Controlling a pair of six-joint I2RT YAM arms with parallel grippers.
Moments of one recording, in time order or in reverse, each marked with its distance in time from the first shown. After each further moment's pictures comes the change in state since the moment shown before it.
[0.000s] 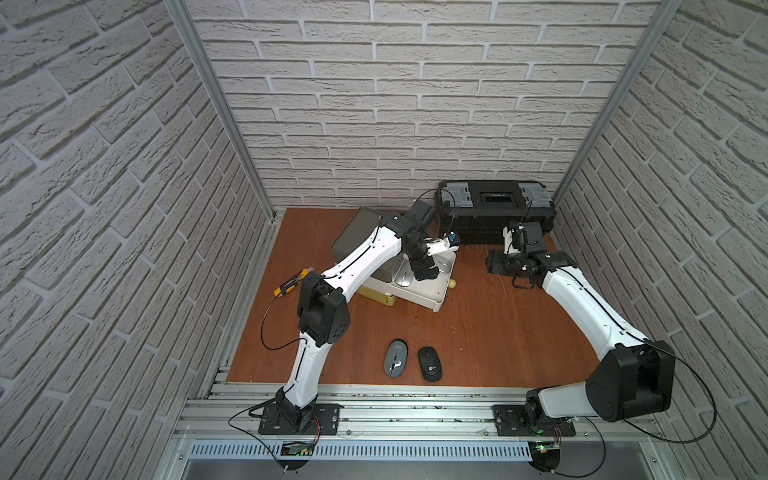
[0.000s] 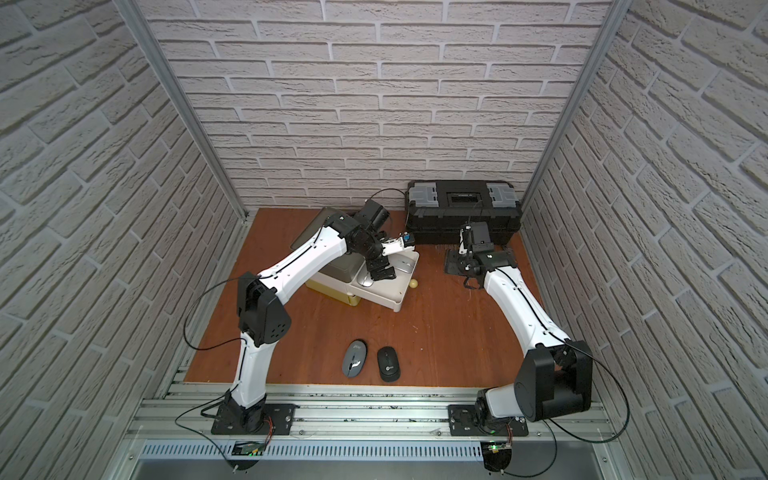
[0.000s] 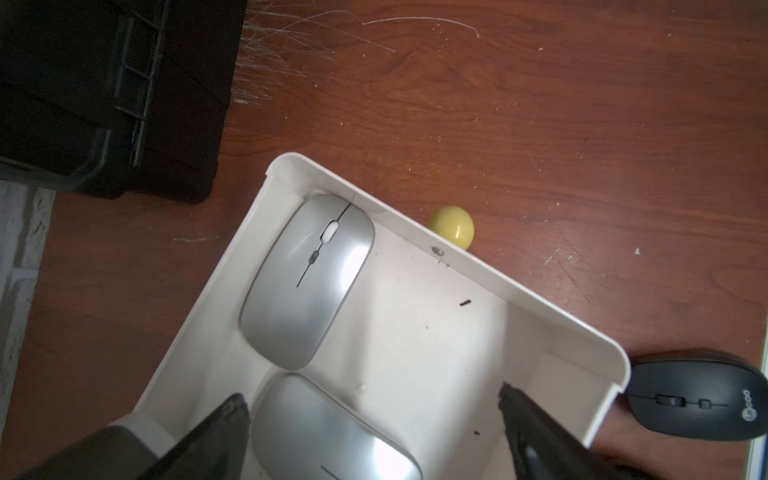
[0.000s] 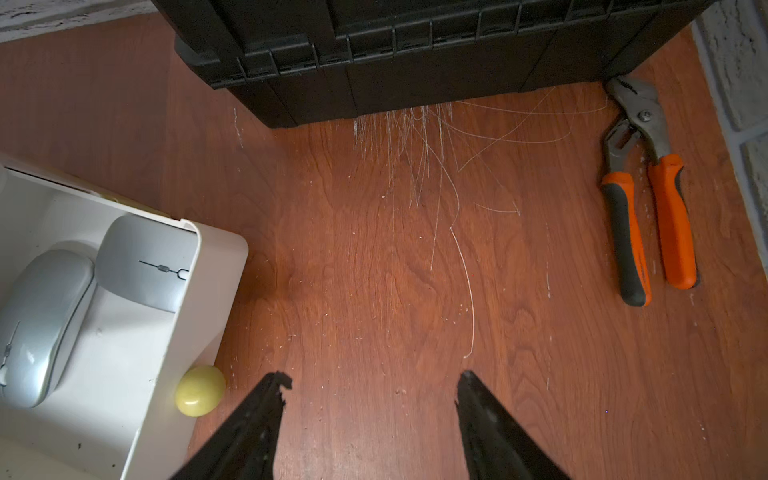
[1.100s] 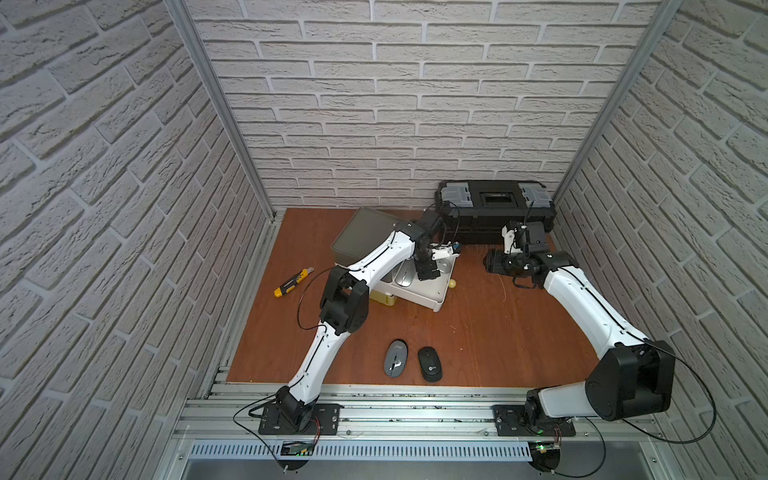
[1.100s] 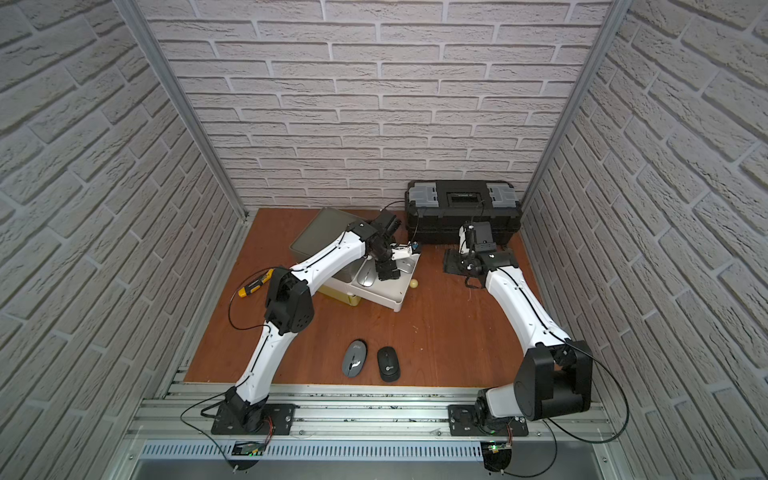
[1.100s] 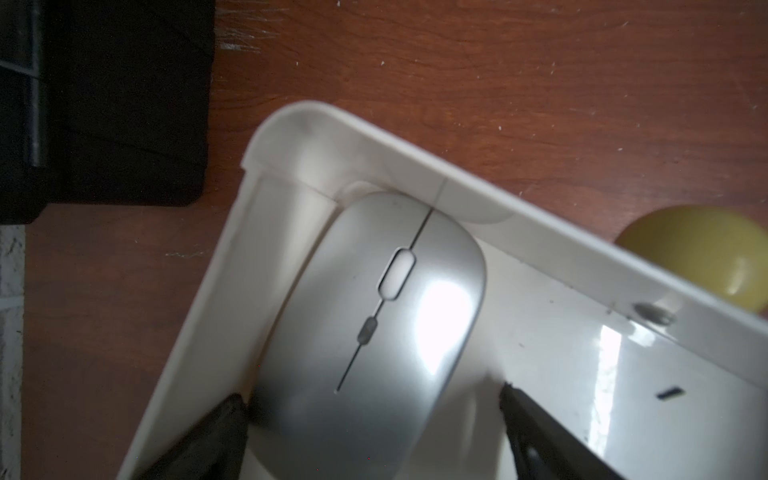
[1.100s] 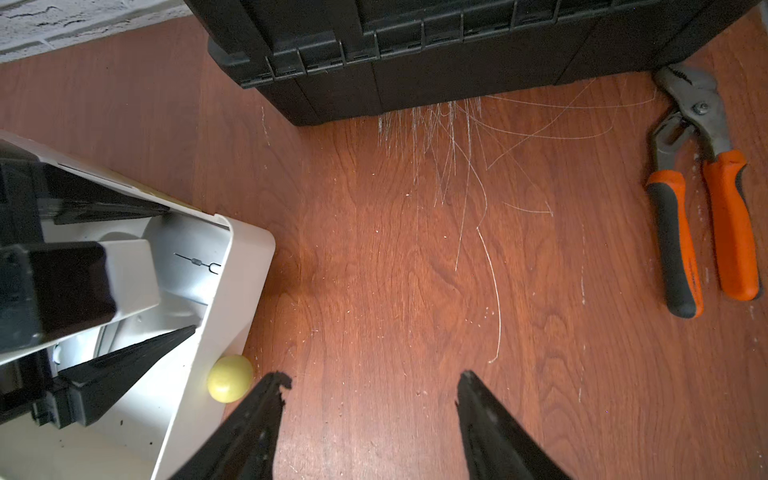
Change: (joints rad) left arm -0.002 0.228 0.108 0.083 -0.135 0.084; right arm -0.024 0.003 -0.001 0.012 -0.090 0.000
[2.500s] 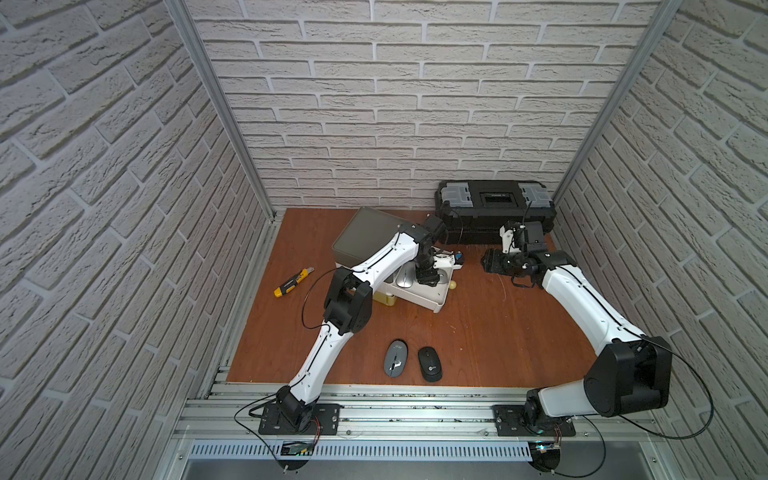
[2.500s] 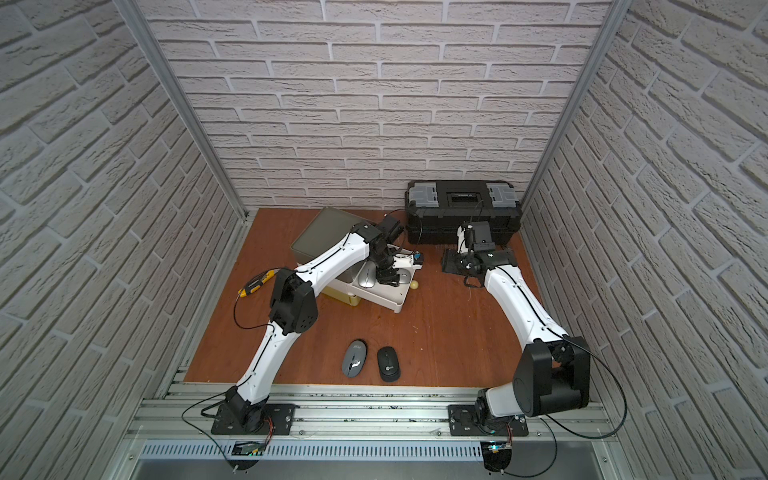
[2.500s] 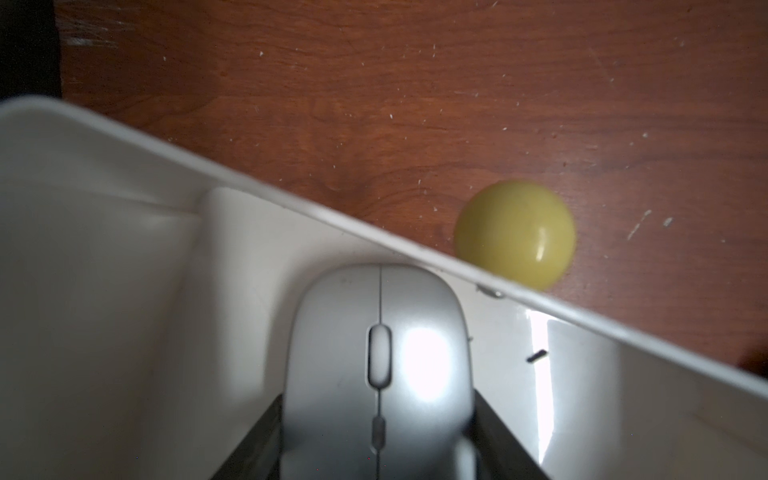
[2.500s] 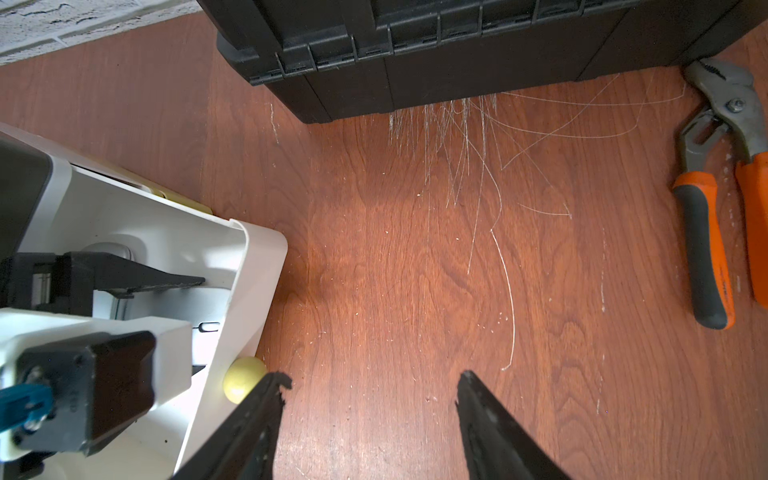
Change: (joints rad) left arm -0.019 0.032 0.043 -0.153 0.082 0.061; right arm -0.001 0.018 0.000 0.018 -0.026 0.001
